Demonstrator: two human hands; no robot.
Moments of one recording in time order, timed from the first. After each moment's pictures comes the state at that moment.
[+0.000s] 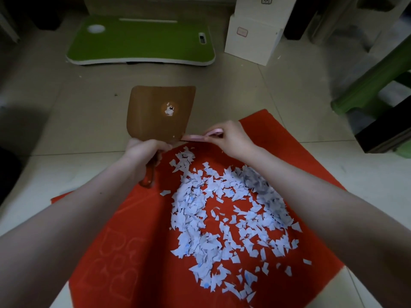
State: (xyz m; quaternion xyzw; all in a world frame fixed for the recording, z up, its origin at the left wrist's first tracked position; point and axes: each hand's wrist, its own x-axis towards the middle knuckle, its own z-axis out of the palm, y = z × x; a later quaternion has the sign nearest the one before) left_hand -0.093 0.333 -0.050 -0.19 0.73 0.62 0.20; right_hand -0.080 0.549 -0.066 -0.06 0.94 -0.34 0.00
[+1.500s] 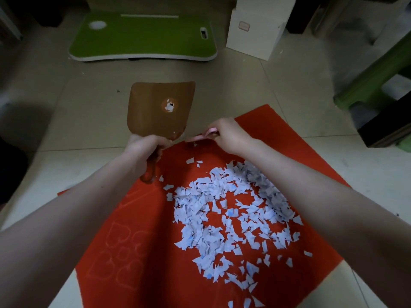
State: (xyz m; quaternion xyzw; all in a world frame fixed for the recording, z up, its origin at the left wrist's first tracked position) left_hand -0.089 0.326 -0.048 -0.20 0.74 0.61 0.22; right_hand -0.090 0.540 -0.073 -0.05 0.97 -0.23 0.07
